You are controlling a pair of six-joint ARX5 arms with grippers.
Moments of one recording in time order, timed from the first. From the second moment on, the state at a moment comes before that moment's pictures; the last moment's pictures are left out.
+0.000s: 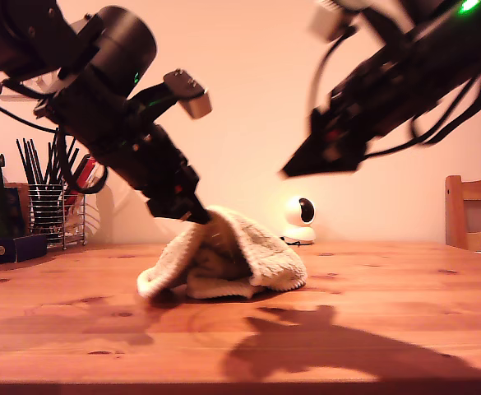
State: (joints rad) left arm -0.60 1.69 0.93 0.15 0.09 0.64; right arm 0.53 1.43 0.74 0.23 -0.27 -0.72
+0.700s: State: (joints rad) left arm -0.64 1.65 1.12 -0.15 0.21 0.51; right arm 0.57 1.58 0.77 0.37 -0.20 -0.60
